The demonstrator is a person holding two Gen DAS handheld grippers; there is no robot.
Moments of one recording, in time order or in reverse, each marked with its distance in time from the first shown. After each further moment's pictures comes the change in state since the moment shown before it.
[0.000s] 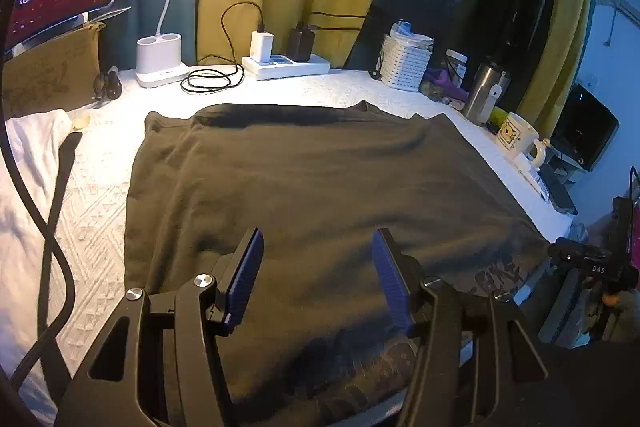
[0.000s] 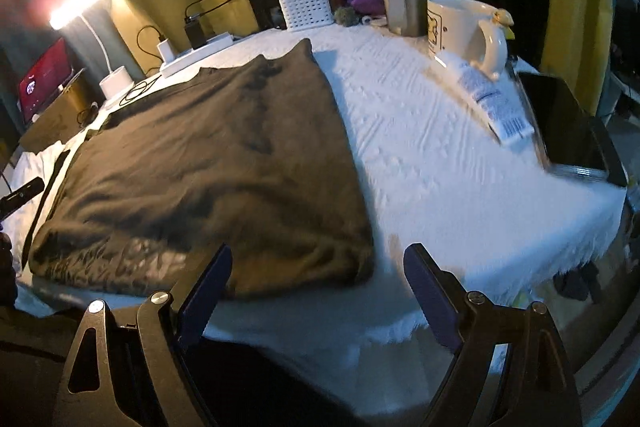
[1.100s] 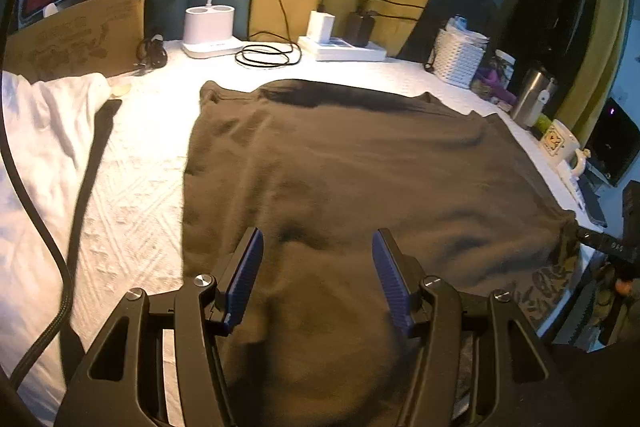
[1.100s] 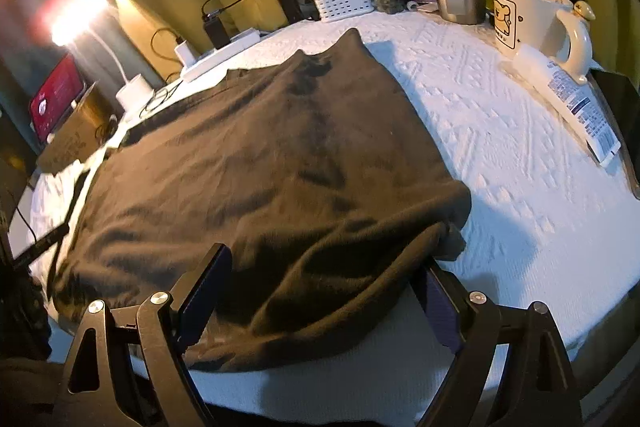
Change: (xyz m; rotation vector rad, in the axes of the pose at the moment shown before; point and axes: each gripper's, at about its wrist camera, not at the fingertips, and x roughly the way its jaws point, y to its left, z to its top) left arm 0.014 0.056 -0.005 -0.079 0.040 0.107; right arm 0.057 0.032 0.046 0.066 0.025 0.136
